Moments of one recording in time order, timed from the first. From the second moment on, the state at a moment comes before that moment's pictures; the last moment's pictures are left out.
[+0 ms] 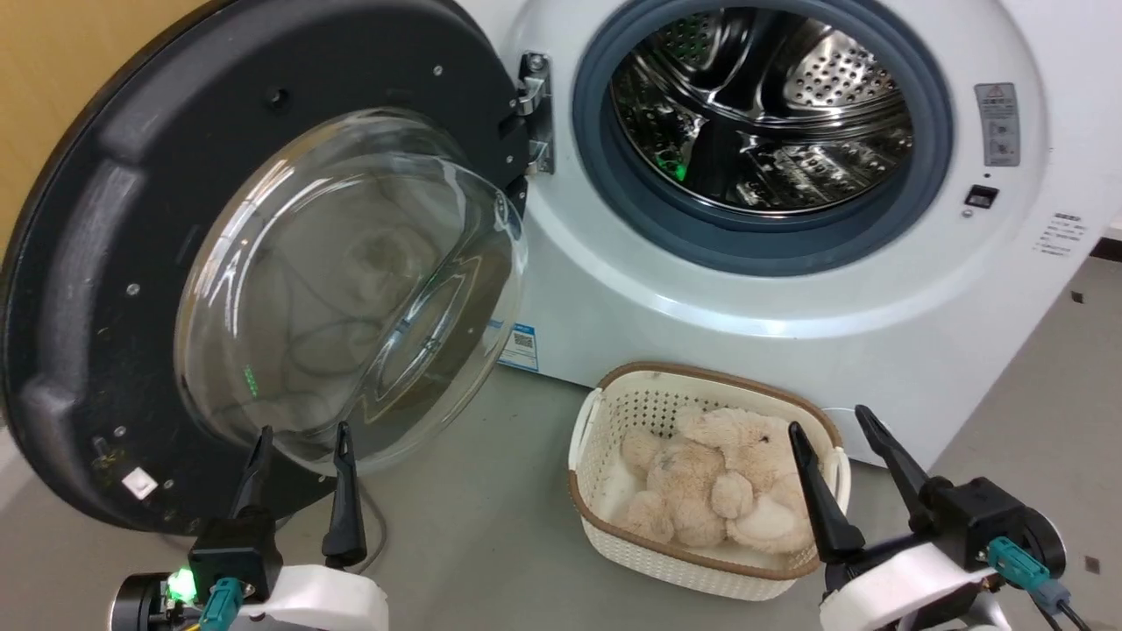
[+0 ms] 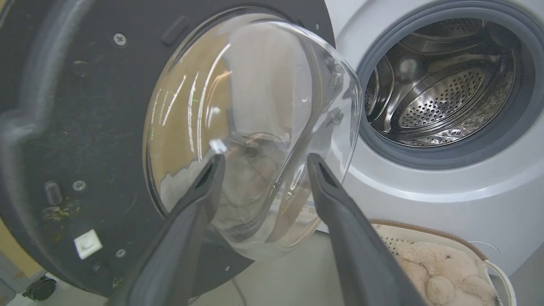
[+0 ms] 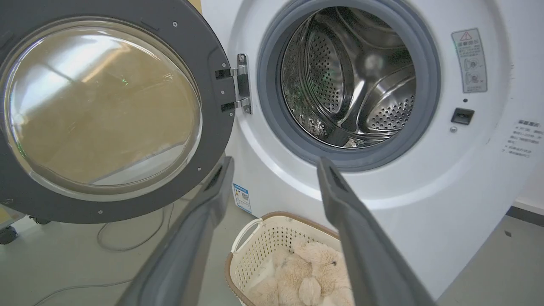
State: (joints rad) left arm 0.04 0.05 0.00 -0.04 -0.03 0.07 -0.13; right arm -0.03 -0.06 0.09 0.06 0.09 0.13 -0.13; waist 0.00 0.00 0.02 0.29
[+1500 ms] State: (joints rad) left arm 0.07 0.05 0.02 -0.09 -0.06 0.14 -0.23; right arm -0.09 -0.06 0.18 0.12 0.16 0.13 -0.23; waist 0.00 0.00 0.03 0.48
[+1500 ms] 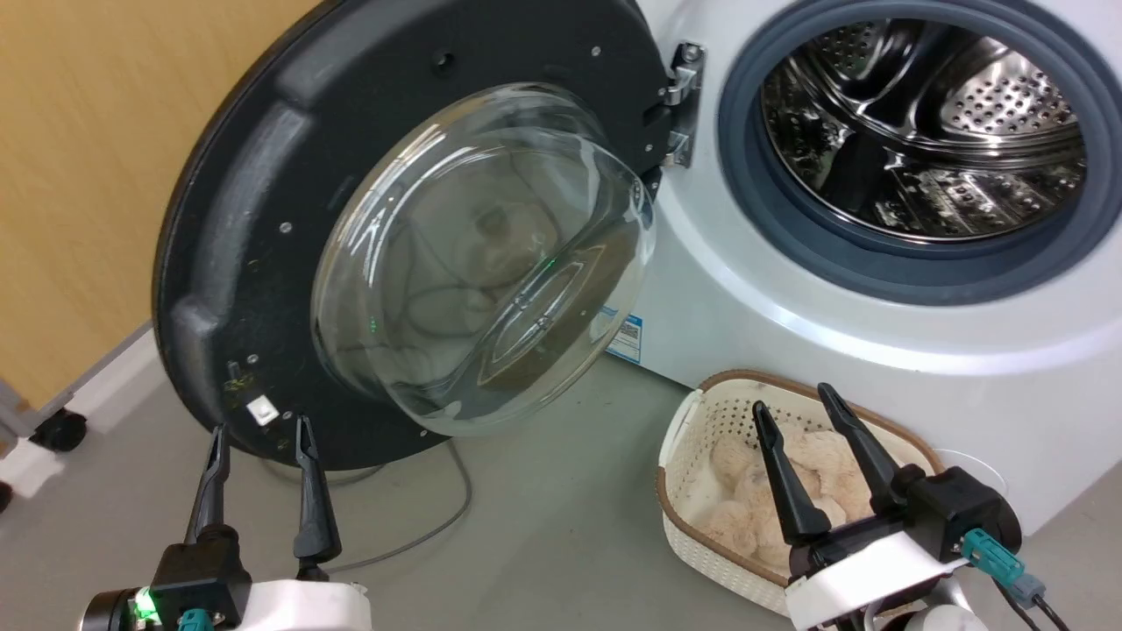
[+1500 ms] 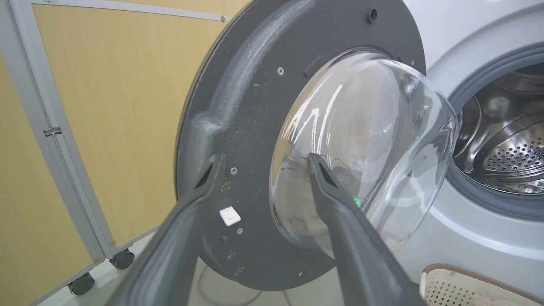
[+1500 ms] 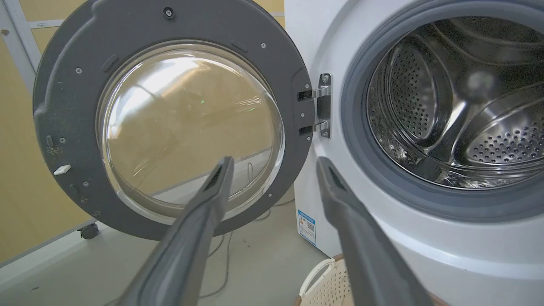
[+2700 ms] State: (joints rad) left arm -0.03 0.14 0.13 -0.05 -0.14 0.04 -0.26; right arm -0.09 -0.07 0.17 0.10 0.17 0.13 -0.26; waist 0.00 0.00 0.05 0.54
